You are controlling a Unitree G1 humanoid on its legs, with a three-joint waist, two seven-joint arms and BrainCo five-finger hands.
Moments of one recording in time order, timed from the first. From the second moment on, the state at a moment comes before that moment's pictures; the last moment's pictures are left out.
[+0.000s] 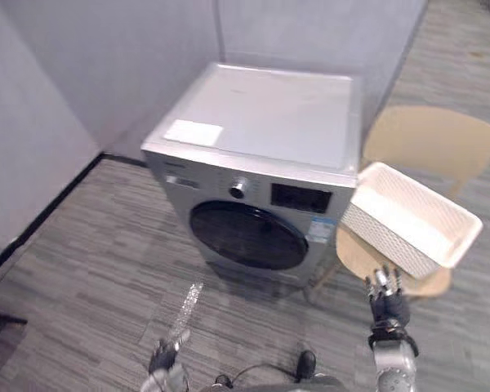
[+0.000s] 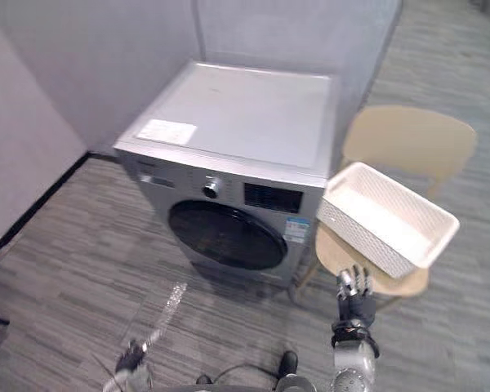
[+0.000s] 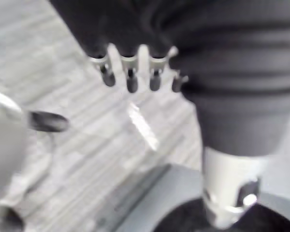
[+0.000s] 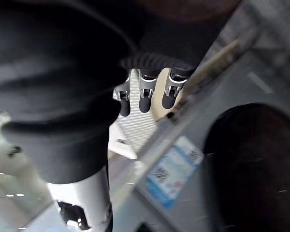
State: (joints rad) left arm 0.21 0.01 0.26 1.06 -0.38 -0.16 0.08; right arm 0.23 -0.03 -0.16 0.43 0.86 -0.17 0.03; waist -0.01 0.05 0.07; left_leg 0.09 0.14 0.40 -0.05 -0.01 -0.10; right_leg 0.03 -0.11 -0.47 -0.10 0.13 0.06
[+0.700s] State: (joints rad) left arm 0.26 0.06 0.21 1.04 -0.35 -0.11 0.02; right arm 0.07 -0.10 -0.42 1.21 0.34 -0.03 -0.02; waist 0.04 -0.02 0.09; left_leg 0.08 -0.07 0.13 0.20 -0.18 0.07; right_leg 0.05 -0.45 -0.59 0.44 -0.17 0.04
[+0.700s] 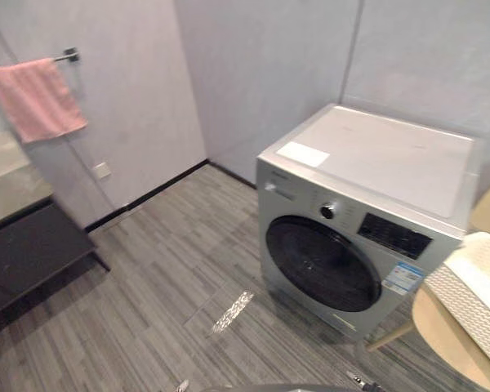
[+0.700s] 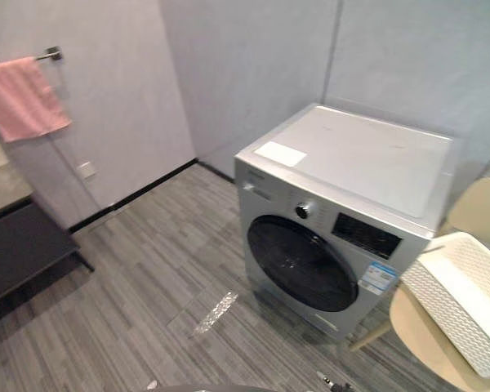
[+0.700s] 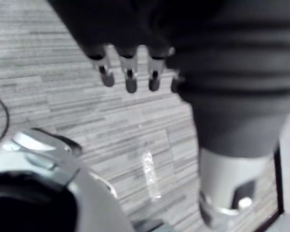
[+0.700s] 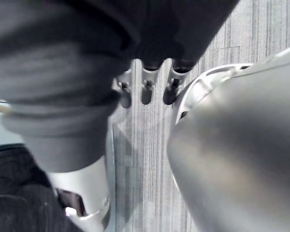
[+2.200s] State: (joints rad) left arm 0.16 0.09 0.27 1.13 -0.23 -0.10 0.04; right arm 0.05 -0.03 -0.45 1.20 0.39 -0.04 -0.02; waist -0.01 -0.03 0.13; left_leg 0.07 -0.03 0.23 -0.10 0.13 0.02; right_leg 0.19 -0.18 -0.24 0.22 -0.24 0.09
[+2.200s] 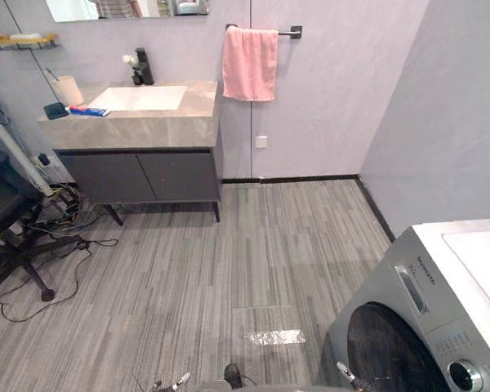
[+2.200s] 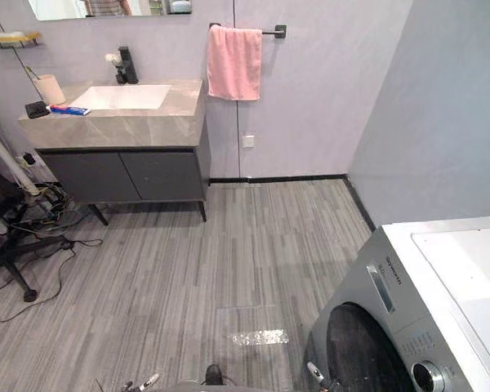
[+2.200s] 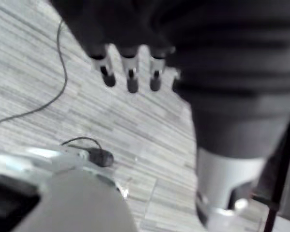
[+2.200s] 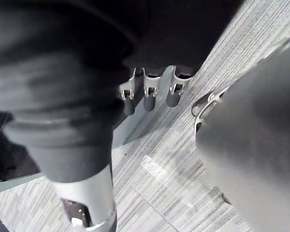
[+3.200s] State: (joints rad) left arm 0.16 0.06 0.31 1.13 -0.25 -0.11 0.00; right arm 0.05 -0.01 -0.49 1.18 0.46 -0.08 -0.02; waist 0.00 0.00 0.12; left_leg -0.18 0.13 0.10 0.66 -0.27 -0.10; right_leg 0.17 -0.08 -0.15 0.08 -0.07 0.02
